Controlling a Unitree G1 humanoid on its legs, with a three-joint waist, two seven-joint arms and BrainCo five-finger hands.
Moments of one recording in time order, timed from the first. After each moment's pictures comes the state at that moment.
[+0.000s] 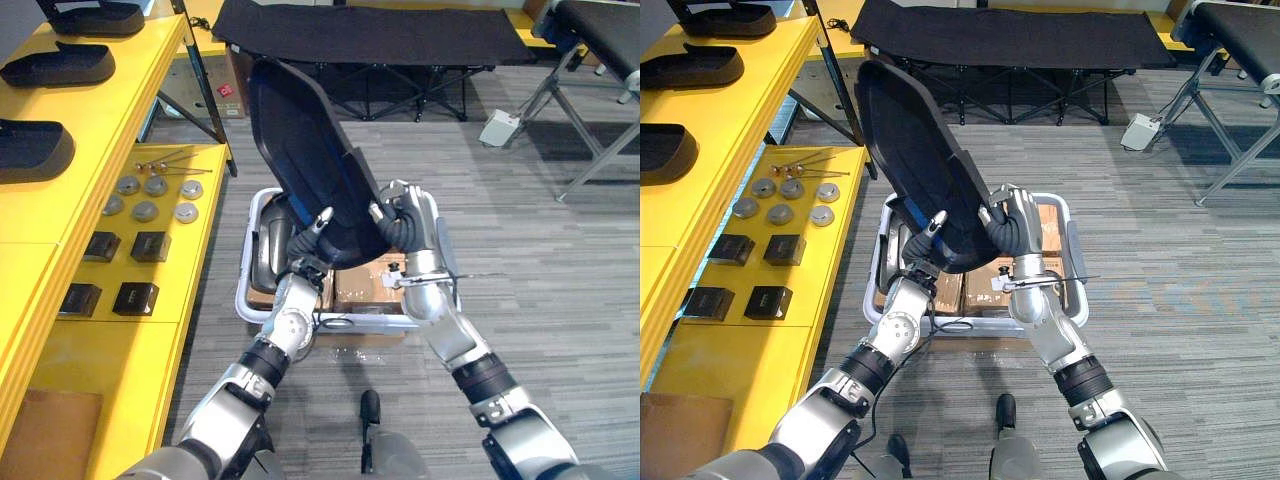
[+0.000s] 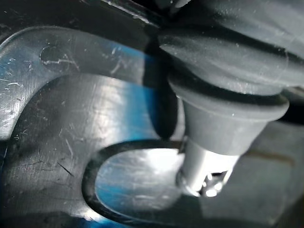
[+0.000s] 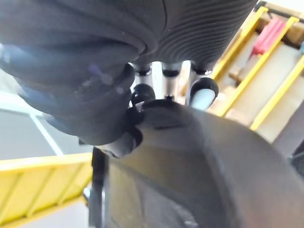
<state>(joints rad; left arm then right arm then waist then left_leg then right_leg) -0.60 -0.01 -0.37 0.60 -1.25 -0.33 0.10 -0.46 -0.25 0.36 0.20 -0.44 -0.23 -0.53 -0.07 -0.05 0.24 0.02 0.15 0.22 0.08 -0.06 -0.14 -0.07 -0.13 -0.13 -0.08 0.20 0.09</state>
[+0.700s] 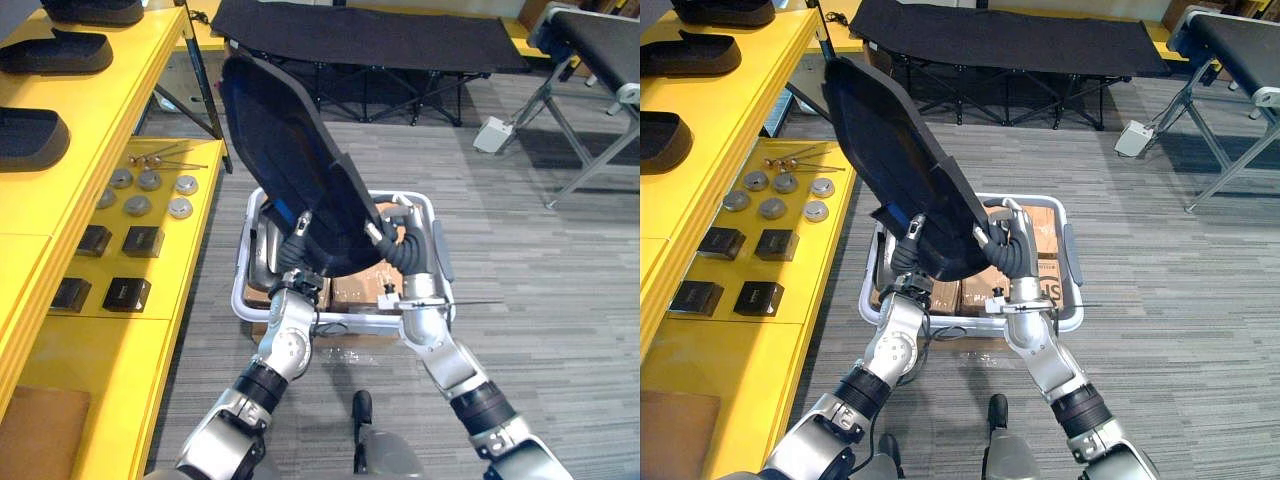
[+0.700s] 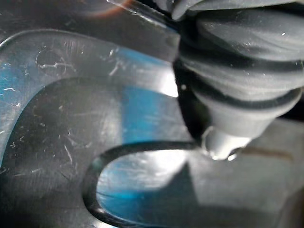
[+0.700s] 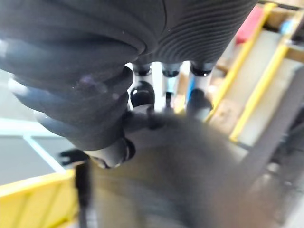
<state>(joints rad) -0.47 -0.01 -0.36 0.38 -0.97 -0.42 0.25 -0.25 -0.22 0.38 0.11 -0.29 -0.25 -0.53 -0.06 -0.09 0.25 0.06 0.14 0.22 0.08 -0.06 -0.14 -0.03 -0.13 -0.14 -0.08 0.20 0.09</state>
